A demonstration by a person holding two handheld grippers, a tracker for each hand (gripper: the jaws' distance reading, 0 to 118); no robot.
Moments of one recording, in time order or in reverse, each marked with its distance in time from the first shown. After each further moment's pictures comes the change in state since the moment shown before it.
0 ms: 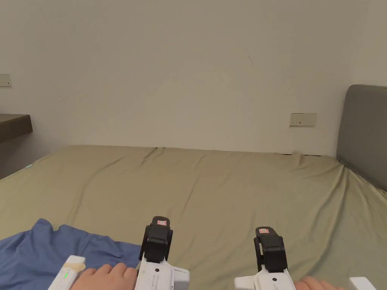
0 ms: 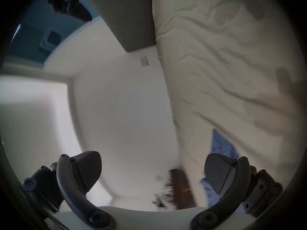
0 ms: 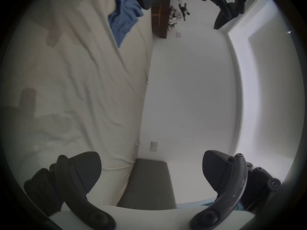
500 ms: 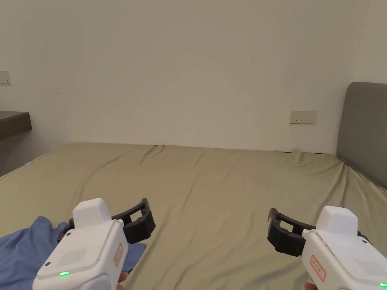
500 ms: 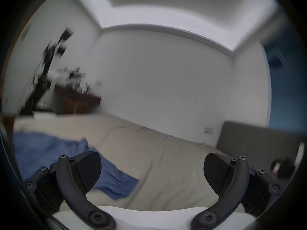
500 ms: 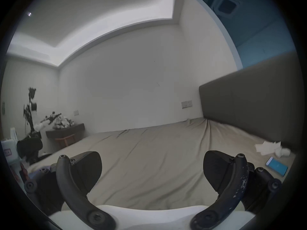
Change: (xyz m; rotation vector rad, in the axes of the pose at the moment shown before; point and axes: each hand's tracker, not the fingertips) left arm -0.100 -0.096 0.019 -0.010 0.059 1.872; right arm 0.080 -0.104 0.007 0.046 0.035 -1.774
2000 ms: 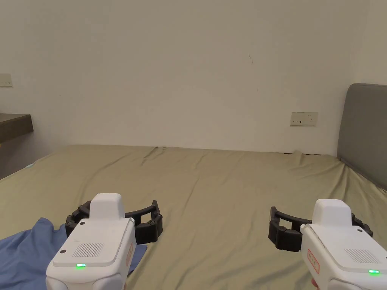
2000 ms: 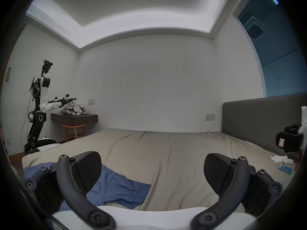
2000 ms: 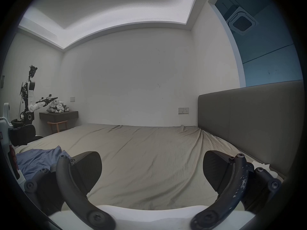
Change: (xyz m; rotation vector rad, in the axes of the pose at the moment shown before) left arm 0.012 0.006 -0.005 -0.006 -0.021 -0.133; right arm -0.008 0.009 -0.006 -0.013 -0.038 0.112
